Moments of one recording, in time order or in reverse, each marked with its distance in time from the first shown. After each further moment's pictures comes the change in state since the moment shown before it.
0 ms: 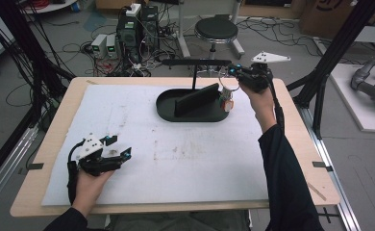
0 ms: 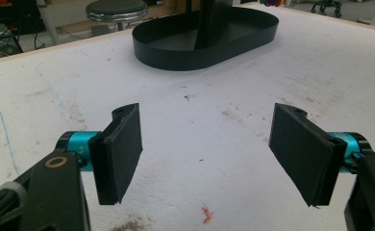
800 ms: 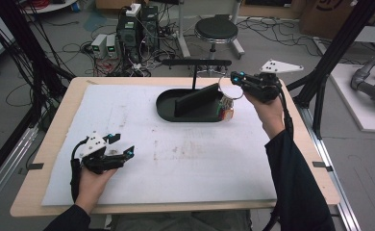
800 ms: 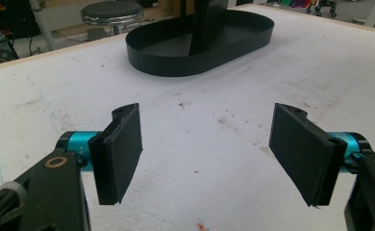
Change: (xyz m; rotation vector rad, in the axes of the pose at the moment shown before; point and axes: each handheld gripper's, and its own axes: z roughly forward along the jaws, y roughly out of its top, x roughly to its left) left arm -0.002 0.005 0.007 -0.003 -0.012 0.012; right arm 0.025 -0.003 -0.042 -0.042 0.094 -0.026
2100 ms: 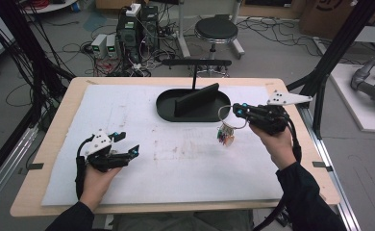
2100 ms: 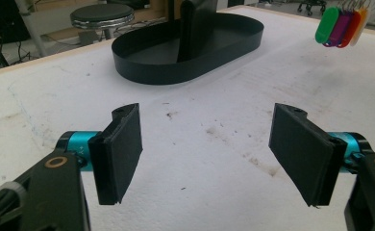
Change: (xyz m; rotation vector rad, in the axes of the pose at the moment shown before) left arm -0.007 0.007 0.011 -0.005 -0.032 0.016; right arm 0.050 -0.040 -0.051 0.057 0.120 0.059
